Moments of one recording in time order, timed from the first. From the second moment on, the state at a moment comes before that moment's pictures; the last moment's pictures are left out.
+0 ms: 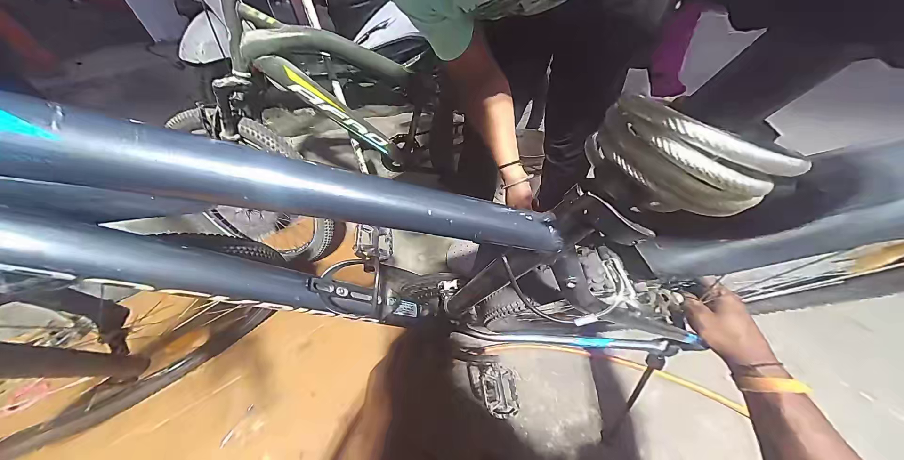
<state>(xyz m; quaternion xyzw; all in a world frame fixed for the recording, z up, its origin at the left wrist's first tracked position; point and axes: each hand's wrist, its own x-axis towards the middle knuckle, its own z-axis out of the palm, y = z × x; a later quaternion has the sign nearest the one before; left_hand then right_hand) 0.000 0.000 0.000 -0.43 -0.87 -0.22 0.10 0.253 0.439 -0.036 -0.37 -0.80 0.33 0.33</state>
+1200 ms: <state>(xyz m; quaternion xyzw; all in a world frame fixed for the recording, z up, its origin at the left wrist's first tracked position) 0.029 0.063 0.110 -0.33 -0.91 0.02 -0.25 0.254 0.435 -0.035 -0.35 -0.81 0.33 0.34</state>
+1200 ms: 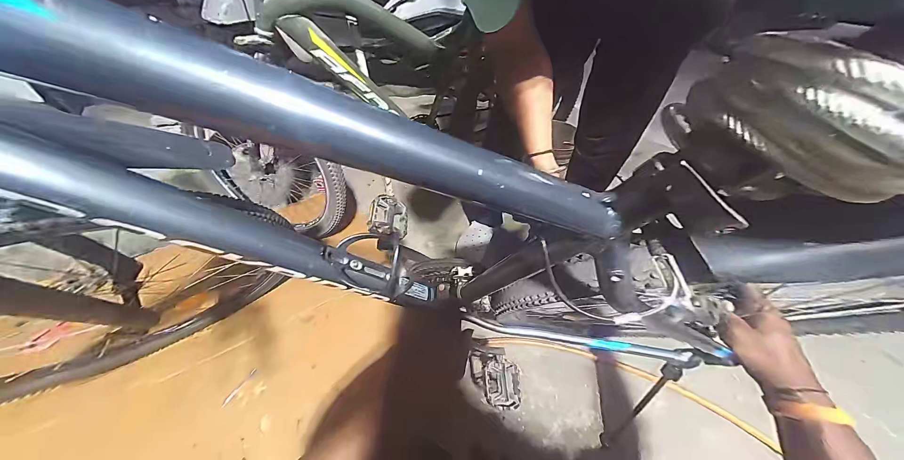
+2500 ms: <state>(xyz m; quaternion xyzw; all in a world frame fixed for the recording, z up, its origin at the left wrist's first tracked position) -0.035 0.068 0.006 -0.41 -0.90 -0.05 -0.13 0.253 0.431 -0.036 -0.36 -0.80 0.34 0.36</state>
